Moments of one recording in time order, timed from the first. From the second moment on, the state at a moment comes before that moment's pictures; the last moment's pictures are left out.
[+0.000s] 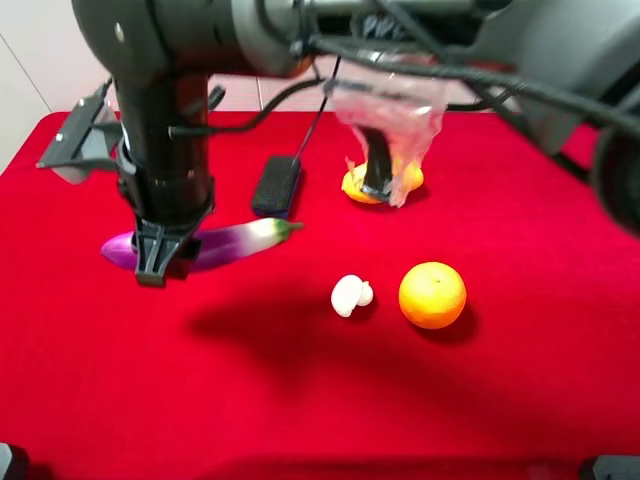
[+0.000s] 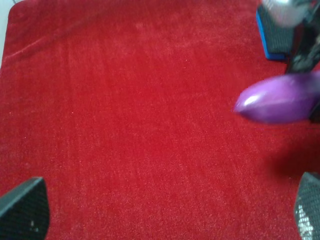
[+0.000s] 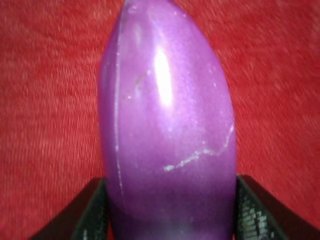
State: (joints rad) left arm -0.01 0.00 -0.50 -0.10 1.07 0.19; right arm 1.08 2.23 -1.90 0.11 1.13 -0.51
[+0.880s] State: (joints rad) left arm -0.01 0.00 -0.50 -0.10 1.07 0.19; right arm 0.80 2.11 -1.90 0.11 1.22 -0.42
